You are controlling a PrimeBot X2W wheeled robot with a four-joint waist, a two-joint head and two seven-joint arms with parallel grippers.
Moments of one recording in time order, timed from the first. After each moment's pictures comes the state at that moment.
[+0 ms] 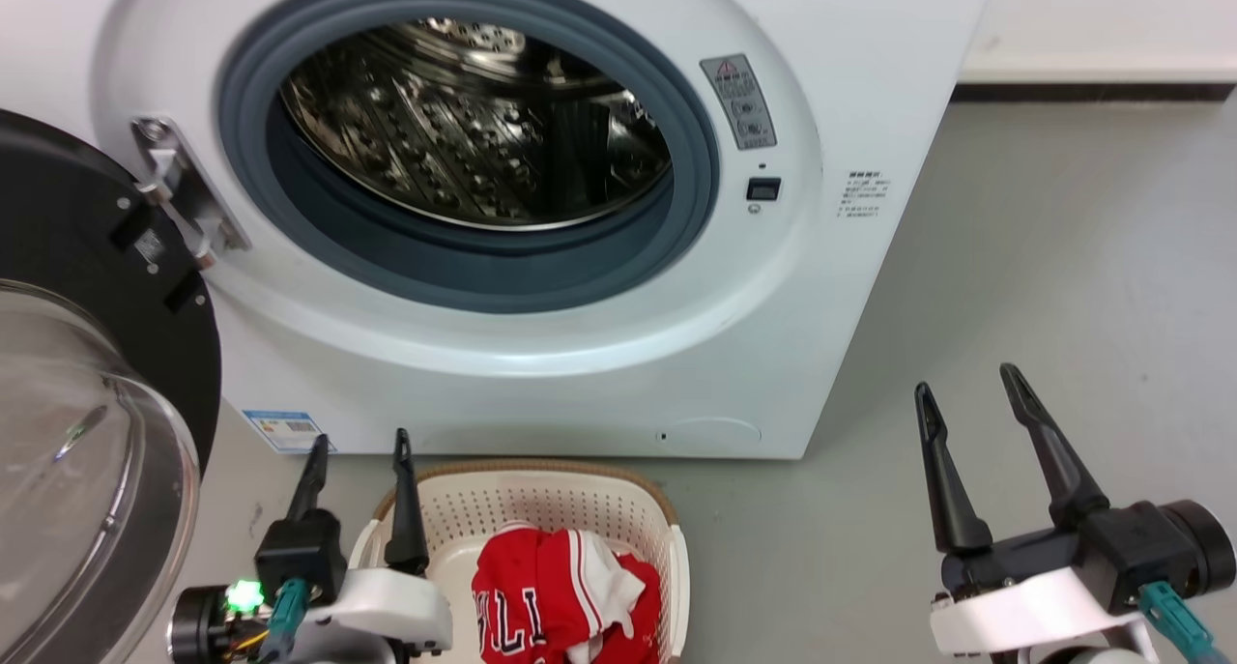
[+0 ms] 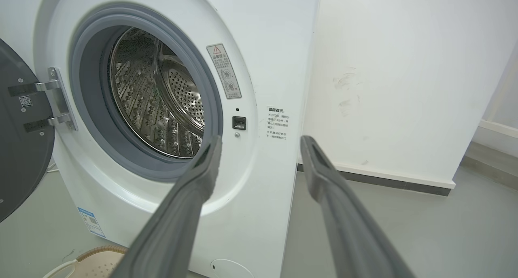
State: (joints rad) left arm -0.07 0.14 -0.15 0.22 -0.17 0.18 -0.26; right arm 0.01 -0.05 0.06 -0.05 0.00 0.13 -0.26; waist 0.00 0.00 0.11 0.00
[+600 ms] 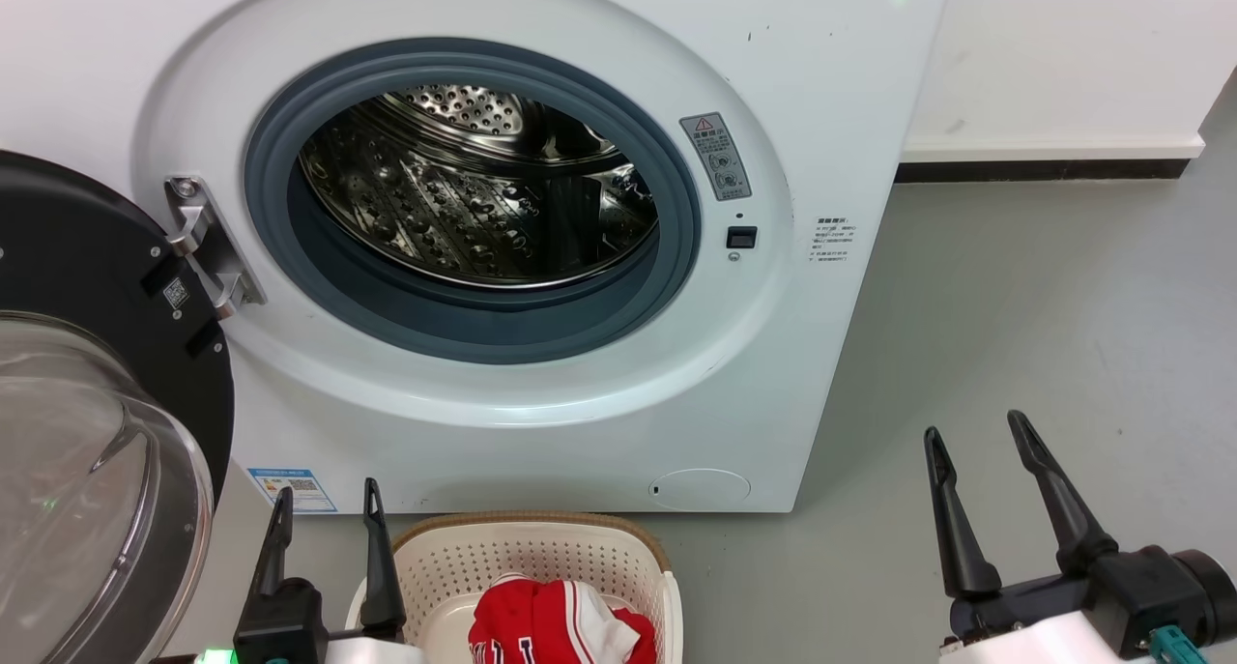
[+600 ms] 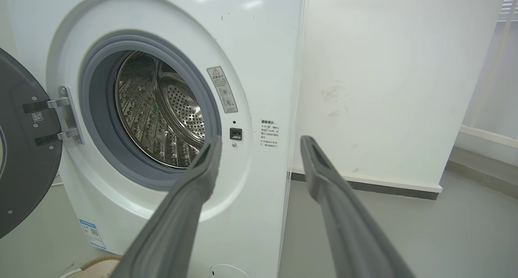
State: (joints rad) left arm 0.11 0.08 -0.05 0.04 -0.04 0.18 -0.26; right arm 0.09 -0.05 0.06 -0.08 0.02 0.13 -0.26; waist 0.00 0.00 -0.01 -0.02
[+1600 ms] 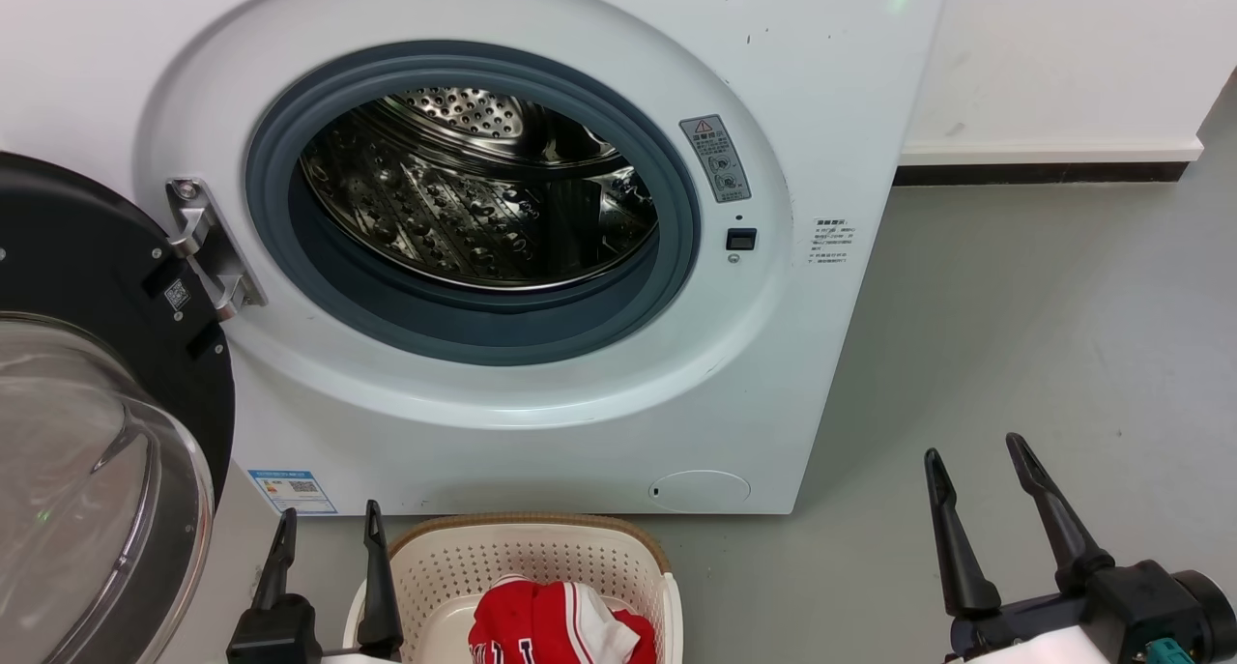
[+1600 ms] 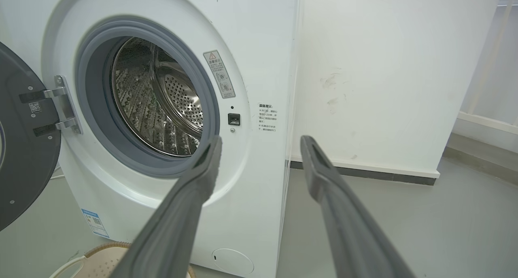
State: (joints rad) left arm 0.13 0.06 -0.01 0.06 -0.04 0.11 -0.26; right arm 0.12 -0.05 0.05 -0.06 0.02 0.13 -0.26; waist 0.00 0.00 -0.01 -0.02
